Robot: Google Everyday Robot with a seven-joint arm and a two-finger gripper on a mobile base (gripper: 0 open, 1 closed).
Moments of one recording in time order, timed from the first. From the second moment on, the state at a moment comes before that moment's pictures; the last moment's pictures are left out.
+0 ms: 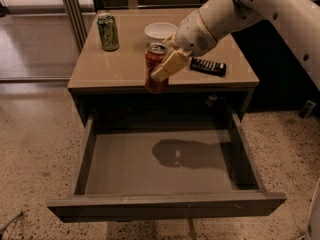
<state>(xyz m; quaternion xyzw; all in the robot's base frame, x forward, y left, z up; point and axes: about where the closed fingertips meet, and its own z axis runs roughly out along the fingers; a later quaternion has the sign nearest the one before) 0.607 -0.014 0.916 -0.65 0.64 0.26 0.31</state>
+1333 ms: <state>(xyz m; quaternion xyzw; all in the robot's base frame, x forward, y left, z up) 0.579 -0.053 0.796 -0.65 0.68 0.22 0.26</state>
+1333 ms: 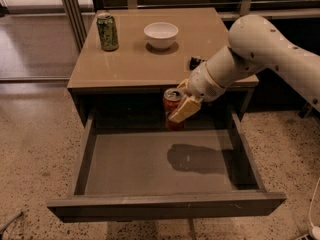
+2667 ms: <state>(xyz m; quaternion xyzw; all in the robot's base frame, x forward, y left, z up) 0.569 -0.087 0.698 -0.65 0.67 0.22 0.28</state>
